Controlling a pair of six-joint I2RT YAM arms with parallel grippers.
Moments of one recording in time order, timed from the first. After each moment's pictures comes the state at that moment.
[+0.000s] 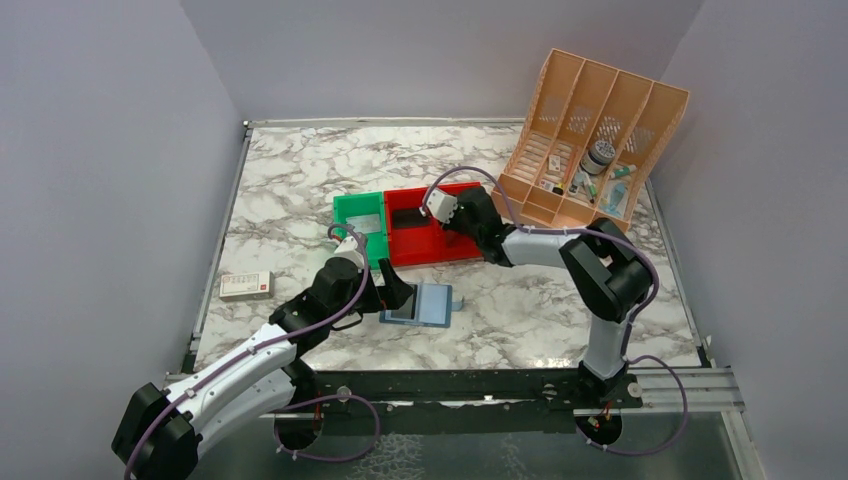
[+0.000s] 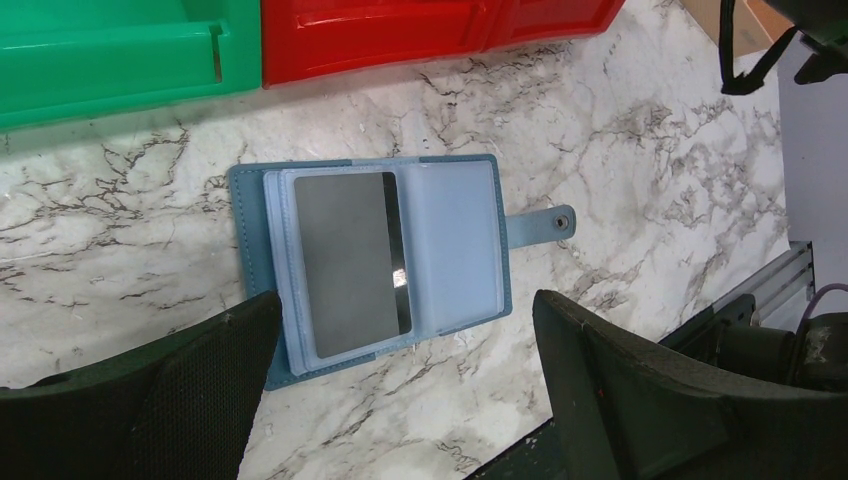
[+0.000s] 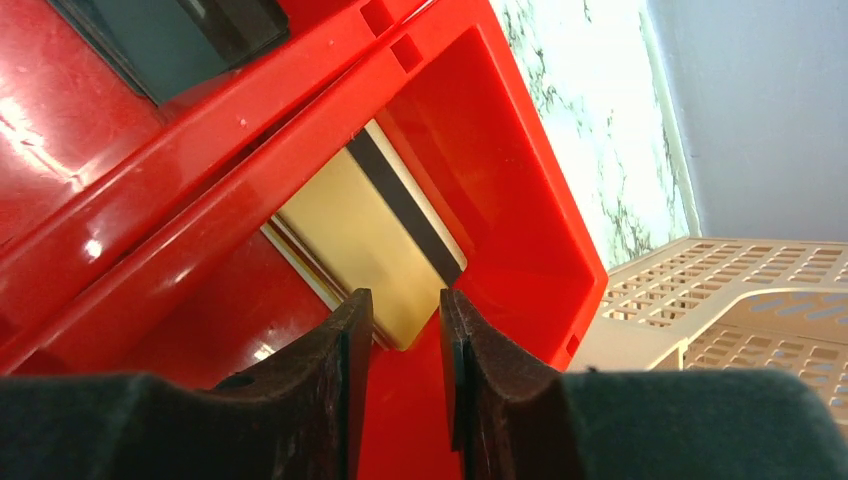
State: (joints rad) left arm -0.68 0.78 0.35 -0.13 0.01 -0.75; right arm 0.67 1.90 1.01 0.35 0.24 -0.75
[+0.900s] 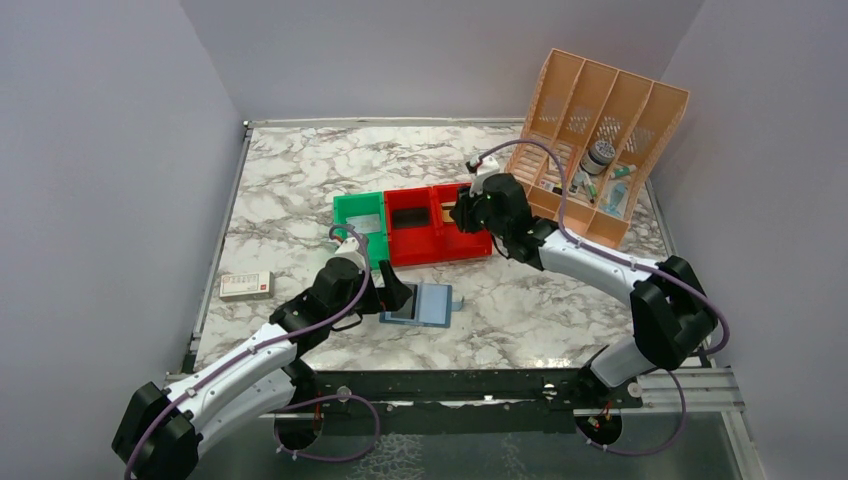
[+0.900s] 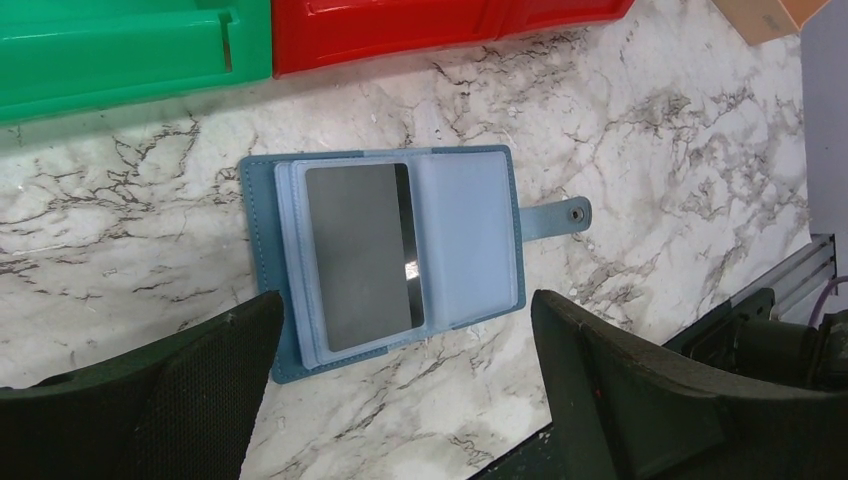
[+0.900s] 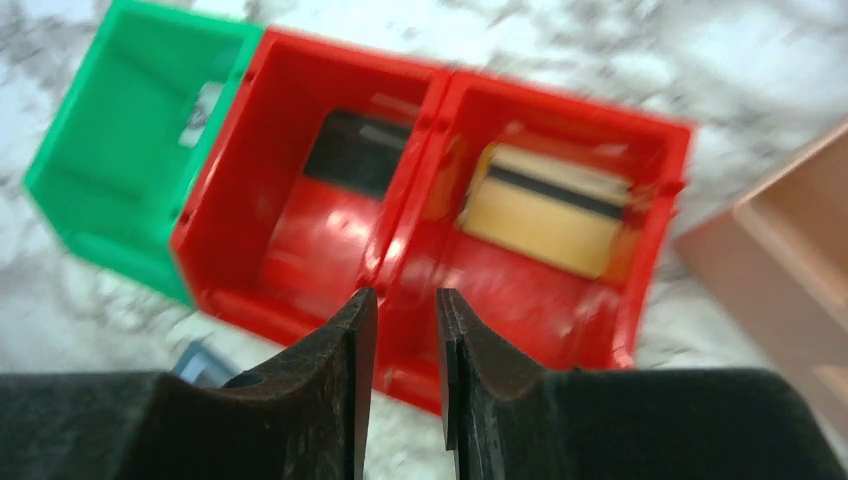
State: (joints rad) left arm -0.68 0.79 0.35 -0.14 0.01 -0.73; right arm 0.67 1.53 0.99 0.13 0.11 0.17
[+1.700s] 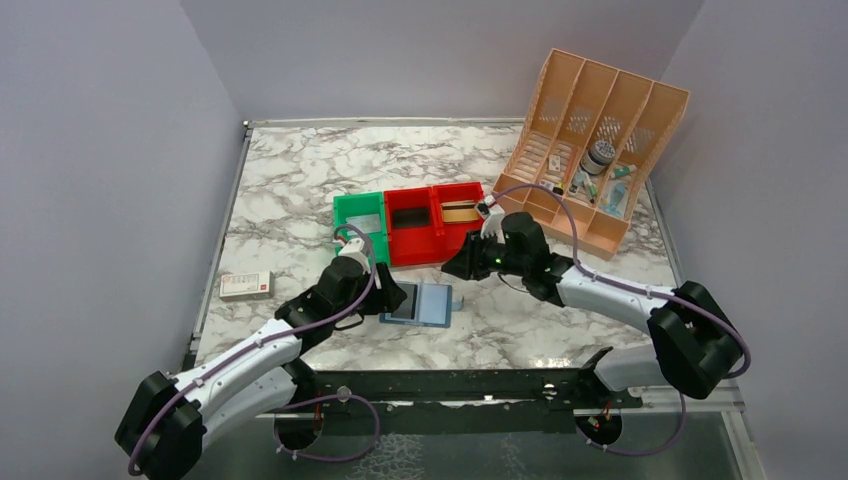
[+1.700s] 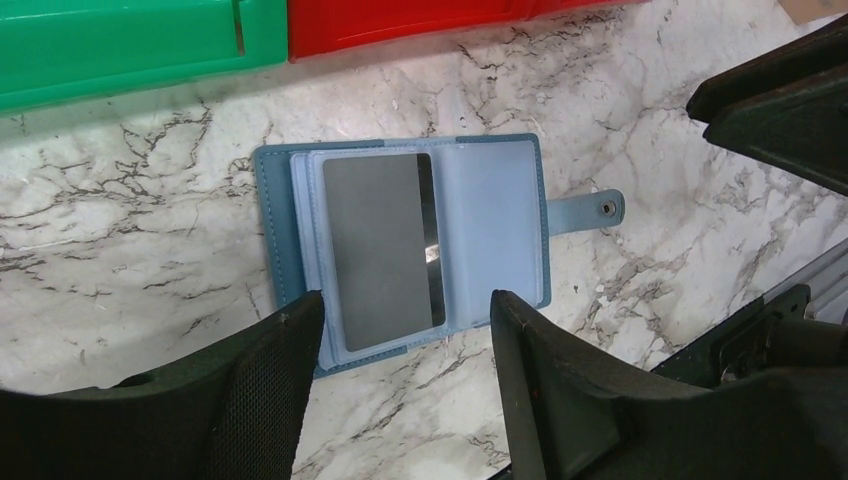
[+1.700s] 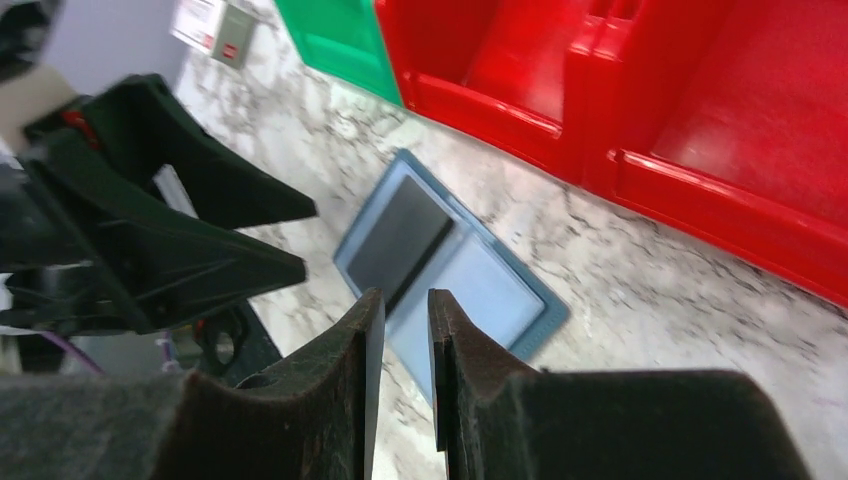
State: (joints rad) left arm -0.68 0.84 0.35 -0.14 0.01 -0.71; right arm 0.68 1.35 0.65 0.21 -0.35 0.54
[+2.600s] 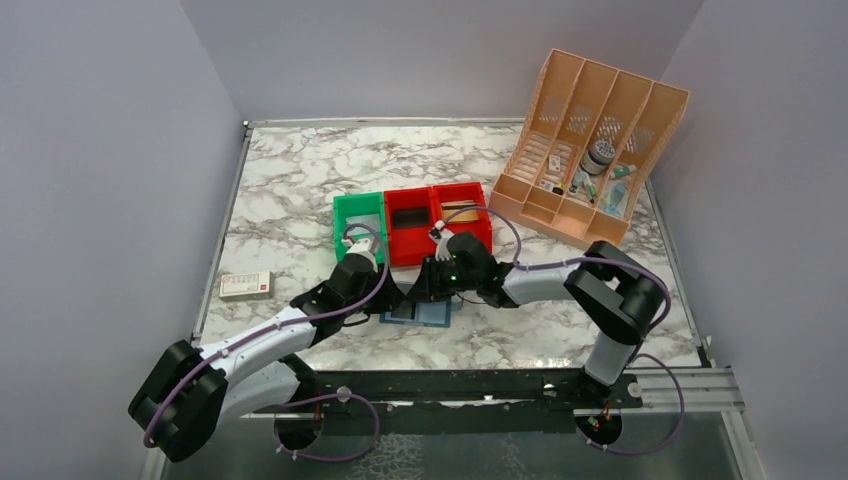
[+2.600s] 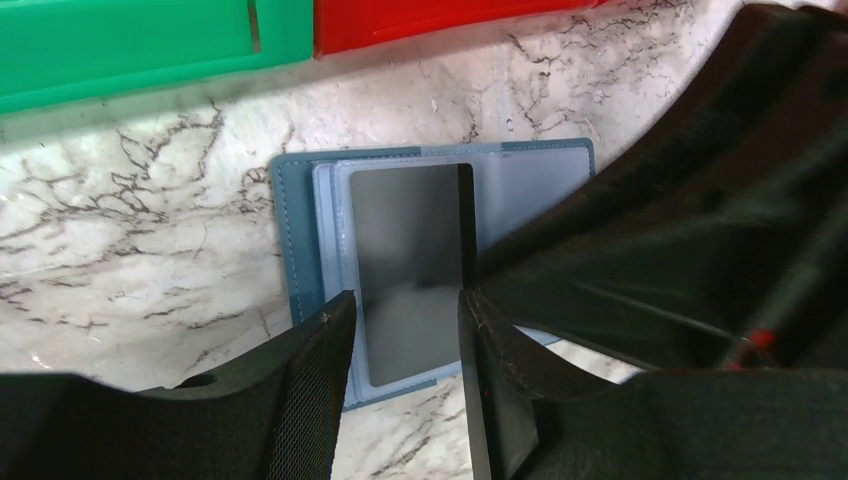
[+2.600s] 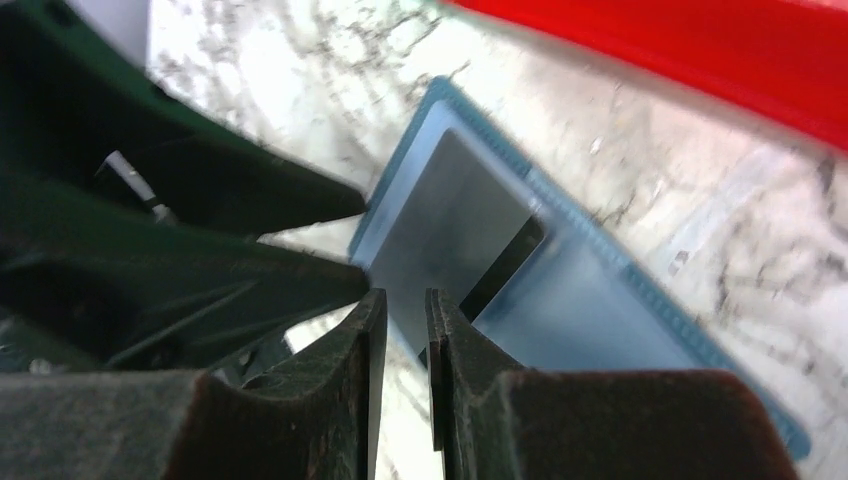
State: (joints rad) left arm -0.68 1.02 0.35 -0.03 0.01 -0.71; right arm 0.87 1.72 0.71 0.47 -0.36 0.77
